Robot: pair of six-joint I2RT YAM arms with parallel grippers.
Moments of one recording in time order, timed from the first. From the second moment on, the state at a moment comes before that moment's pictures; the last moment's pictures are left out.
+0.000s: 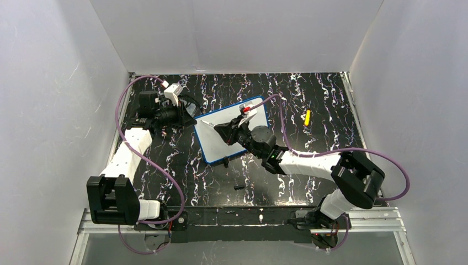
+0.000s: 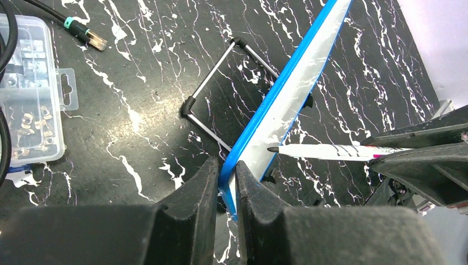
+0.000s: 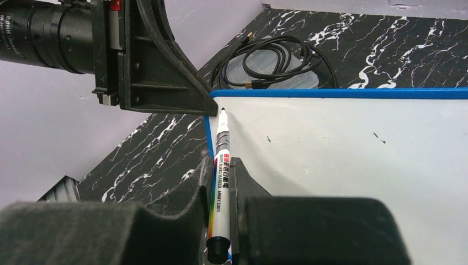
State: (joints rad) left arm -0.05 1.31 1.00 -0.37 0.70 -0.06; right arm 1.00 1.52 0.79 0.77 0.14 0.42
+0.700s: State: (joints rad) left arm -0.05 1.30 0.99 -0.37 0.70 -0.03; right arm 1.01 1.56 0.80 0.78 0.19 0.41
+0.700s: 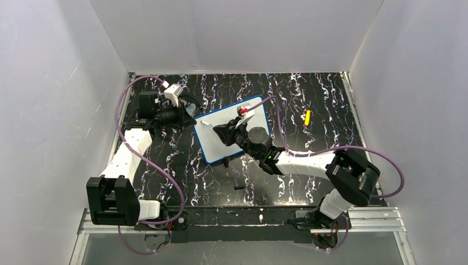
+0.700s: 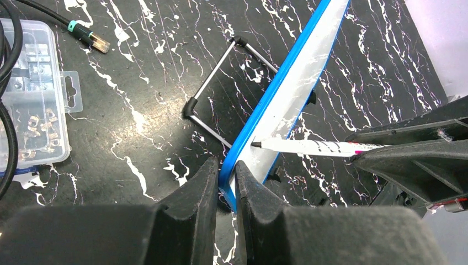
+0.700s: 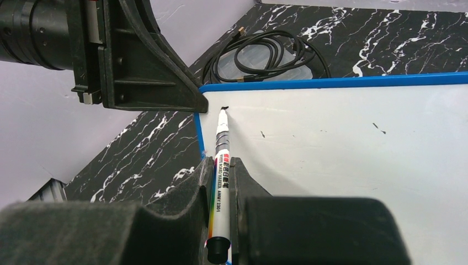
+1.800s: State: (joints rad) left arm -0.05 1.28 0.98 -0.36 0.70 -0.02; right arm 1.04 1.52 0.73 0.76 0.26 0.39
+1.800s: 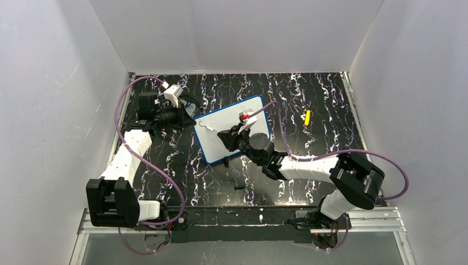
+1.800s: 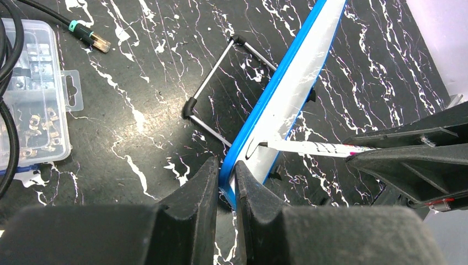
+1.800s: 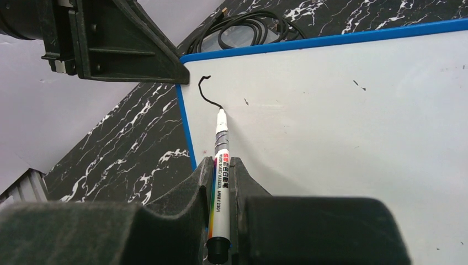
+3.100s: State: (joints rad) left arm -0.05 1.26 0.97 -0.37 0.70 -0.02; right arm 1.09 1.46 0.73 0.74 0.30 0.34
